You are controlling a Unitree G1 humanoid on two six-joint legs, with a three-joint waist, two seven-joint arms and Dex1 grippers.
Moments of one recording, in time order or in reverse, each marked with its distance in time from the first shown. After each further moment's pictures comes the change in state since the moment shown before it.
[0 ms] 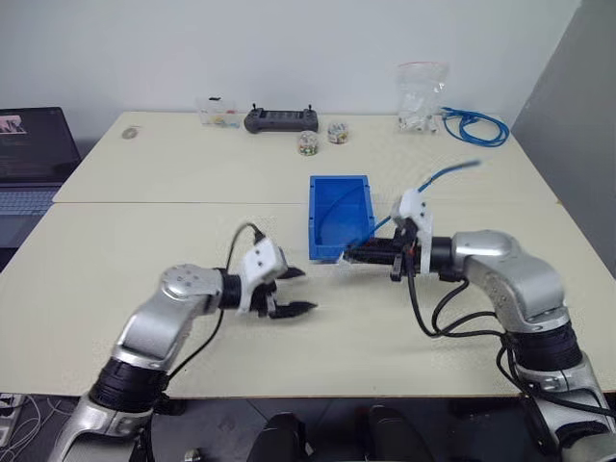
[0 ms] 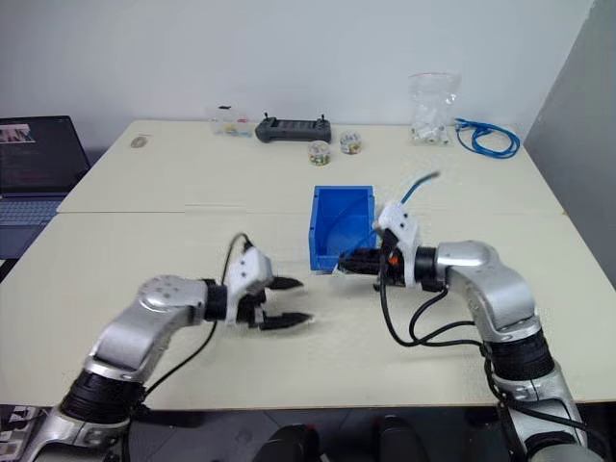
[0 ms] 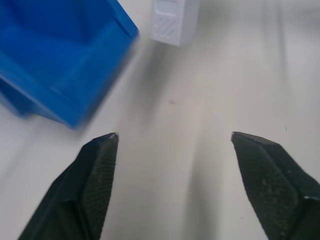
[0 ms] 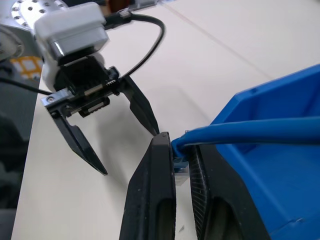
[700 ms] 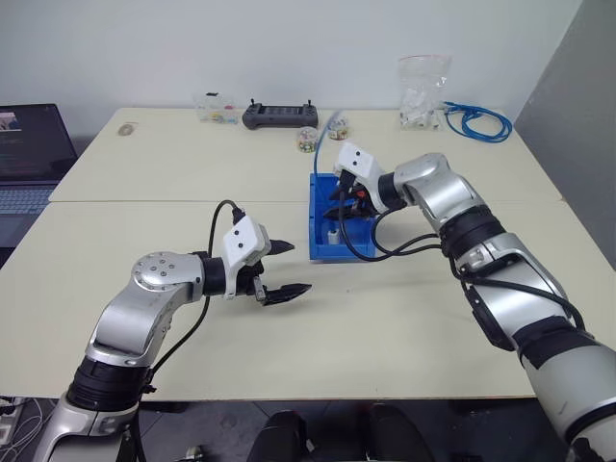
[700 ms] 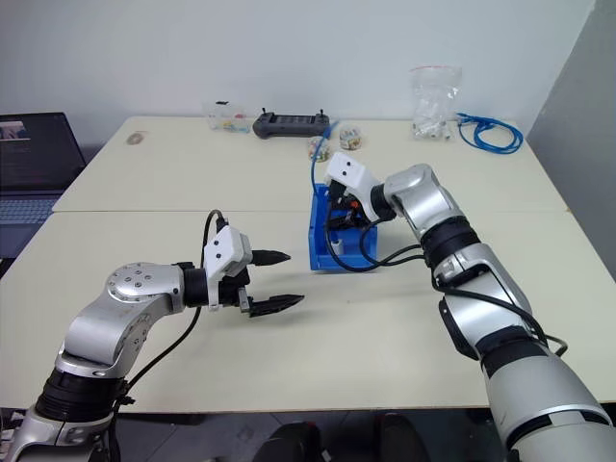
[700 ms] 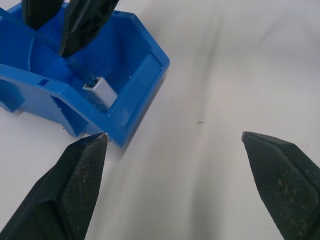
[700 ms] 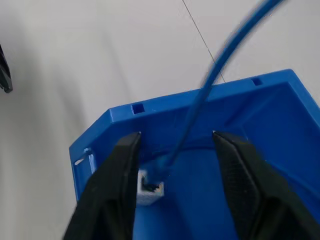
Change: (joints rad) left arm -0.008 0.019 0.020 0.005 -0.025 -0.061 0.026; right arm -0.670 0.186 0.322 1.190 -0.432 -0.612 0.137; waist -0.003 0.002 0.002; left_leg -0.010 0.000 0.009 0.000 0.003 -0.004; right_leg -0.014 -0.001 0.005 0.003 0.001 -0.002
